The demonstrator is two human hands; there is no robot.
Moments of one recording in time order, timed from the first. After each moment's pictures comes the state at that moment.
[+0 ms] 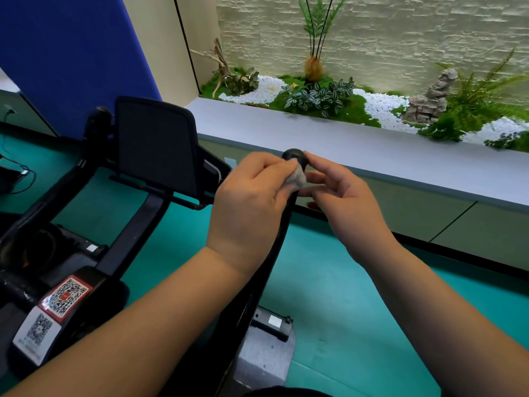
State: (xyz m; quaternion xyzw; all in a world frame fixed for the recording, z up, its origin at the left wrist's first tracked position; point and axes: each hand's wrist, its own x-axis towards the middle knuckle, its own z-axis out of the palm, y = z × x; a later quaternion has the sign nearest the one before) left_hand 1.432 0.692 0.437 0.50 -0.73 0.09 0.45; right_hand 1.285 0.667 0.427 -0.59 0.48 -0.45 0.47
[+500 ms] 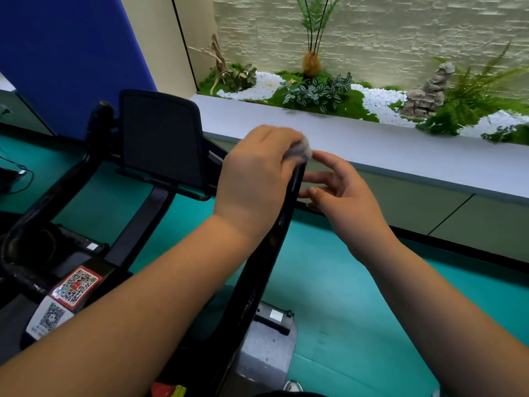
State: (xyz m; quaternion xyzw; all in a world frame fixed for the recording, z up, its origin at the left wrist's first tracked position) left_hand 1.433 0.681 0.455 0.51 -0.73 0.05 0.45; right_hand 1.289 0.680 0.422 -0.56 0.48 -0.46 0.49
